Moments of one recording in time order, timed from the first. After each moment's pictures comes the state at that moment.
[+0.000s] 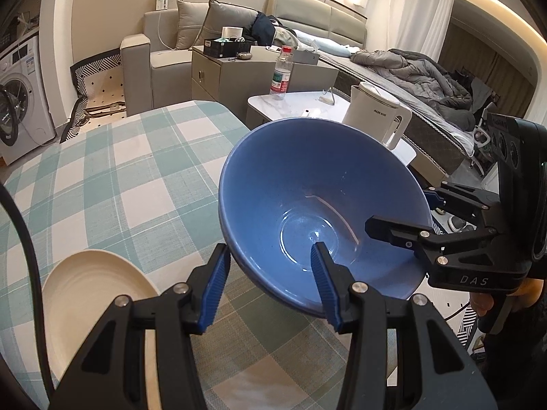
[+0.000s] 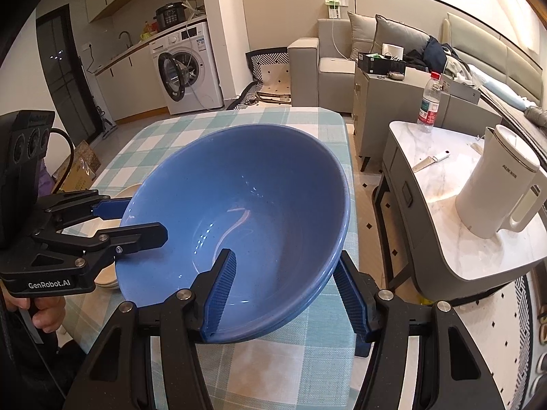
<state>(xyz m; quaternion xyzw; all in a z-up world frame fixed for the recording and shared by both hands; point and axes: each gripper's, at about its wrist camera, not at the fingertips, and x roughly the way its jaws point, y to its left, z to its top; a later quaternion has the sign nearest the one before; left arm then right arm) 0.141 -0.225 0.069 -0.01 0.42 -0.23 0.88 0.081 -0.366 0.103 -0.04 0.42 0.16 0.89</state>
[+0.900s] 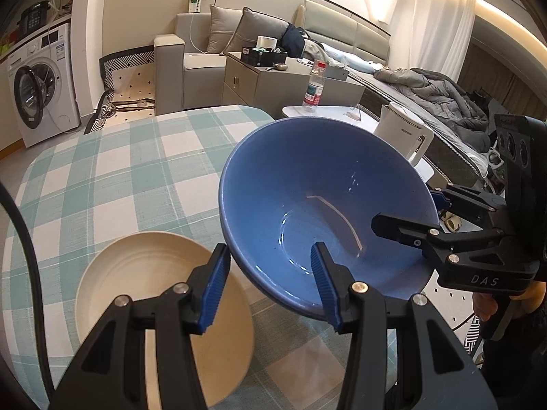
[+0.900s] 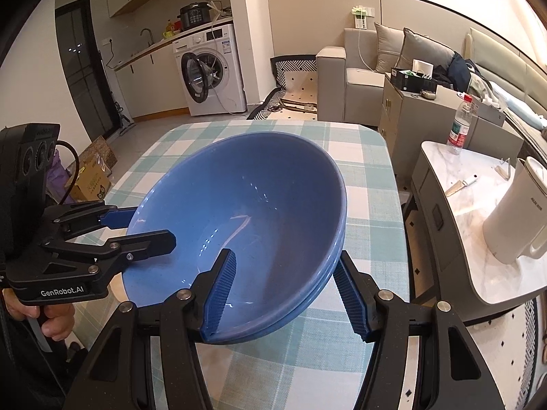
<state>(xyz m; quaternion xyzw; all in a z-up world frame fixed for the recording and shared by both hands) 0.130 -0.154 0.070 -0.04 0.41 -0.19 0.89 0.086 -0.291 0.116 -0.05 0.40 0.21 0.89</state>
